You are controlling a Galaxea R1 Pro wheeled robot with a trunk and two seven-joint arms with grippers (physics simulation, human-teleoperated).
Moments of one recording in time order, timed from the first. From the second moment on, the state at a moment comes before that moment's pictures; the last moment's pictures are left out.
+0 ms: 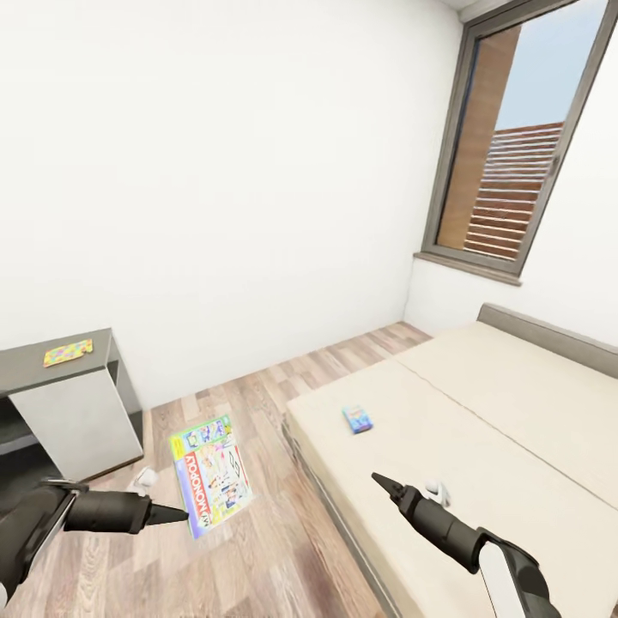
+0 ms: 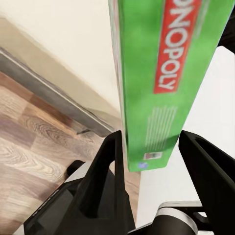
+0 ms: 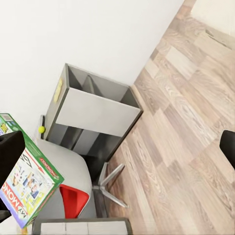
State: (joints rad) left arm -0.53 0.42 0.03 -0.75 -0.07 0.62 -1.53; right arm -0.19 0.07 -0.32 -1.28 -0.50 0.78 0.58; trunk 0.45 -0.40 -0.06
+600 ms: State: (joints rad) left arm -0.53 0.42 0.03 -0.75 -0.07 0.61 -1.53; right arm -0.19 0.07 -0.32 -1.28 -0.50 0.78 0.58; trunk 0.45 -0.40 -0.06
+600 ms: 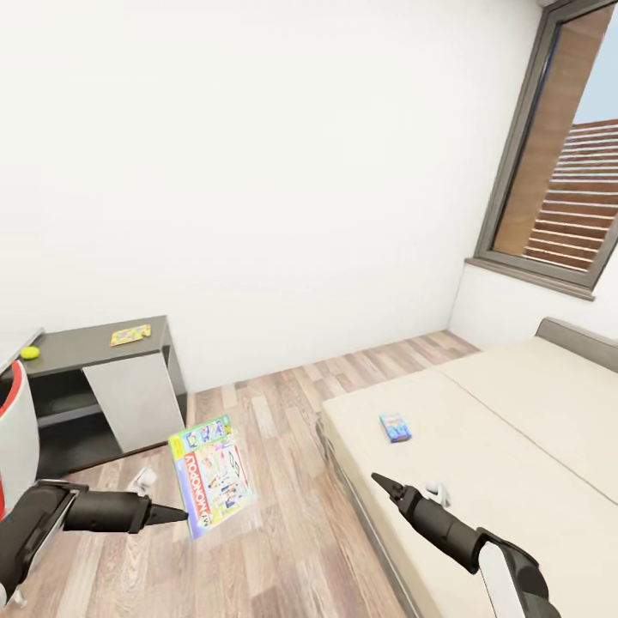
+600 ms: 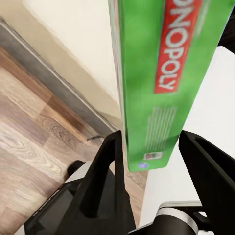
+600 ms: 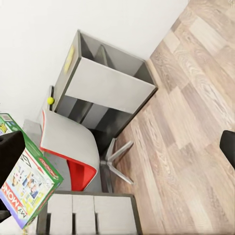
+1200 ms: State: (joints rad) left arm -0.52 0.42 0.02 -0.76 -0.03 0.44 -1.57; right arm -0.19 0.07 -0.32 -1.28 -0.50 0.78 0.58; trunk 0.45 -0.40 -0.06
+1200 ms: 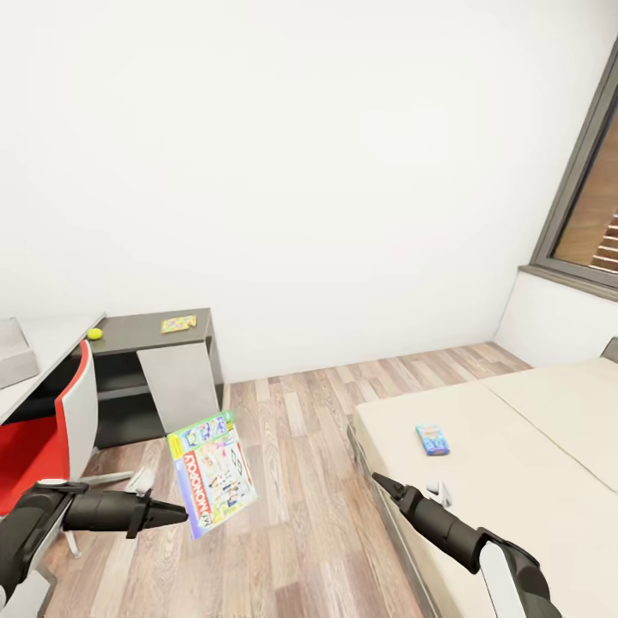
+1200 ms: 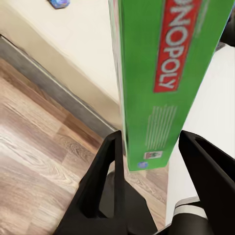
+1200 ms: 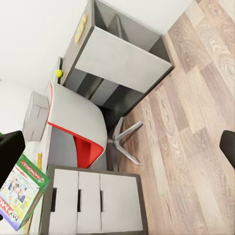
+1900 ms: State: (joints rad) left arm -0.52 0.42 0.02 -0.76 -0.02 0.44 -1.57; right arm -0.19 0.07 -0.32 -1.28 -0.50 0.78 0.58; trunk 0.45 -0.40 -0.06
